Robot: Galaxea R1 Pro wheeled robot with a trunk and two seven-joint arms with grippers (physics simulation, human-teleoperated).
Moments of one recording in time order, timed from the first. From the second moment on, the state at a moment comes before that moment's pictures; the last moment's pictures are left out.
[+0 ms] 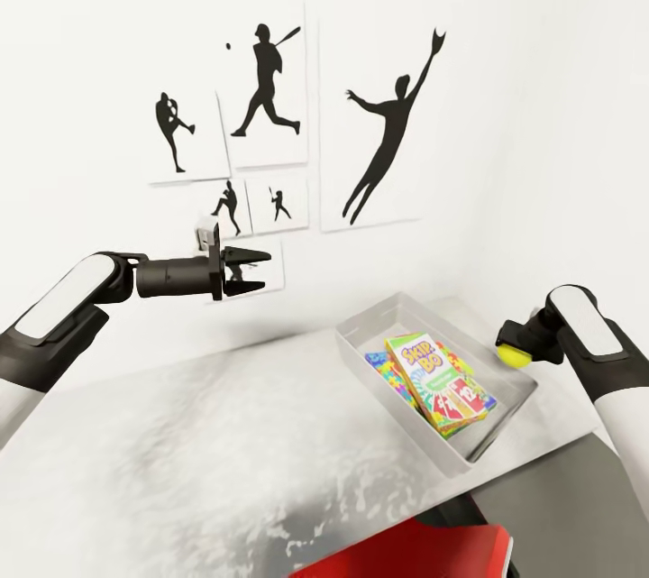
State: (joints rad) left arm -1.05 0.51 -0.54 -1.31 1.92 1.03 -0.03; right arm -0.95 -0.41 0.14 -0.97 -1.38 1.04 -1.05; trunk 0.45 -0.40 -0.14
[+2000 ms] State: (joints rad) left arm -1.05 0.51 -0.54 -1.31 1.92 1.03 -0.03; right arm -0.97 -0.41 0.14 -0.97 -1.37 1.04 -1.04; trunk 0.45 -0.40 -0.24
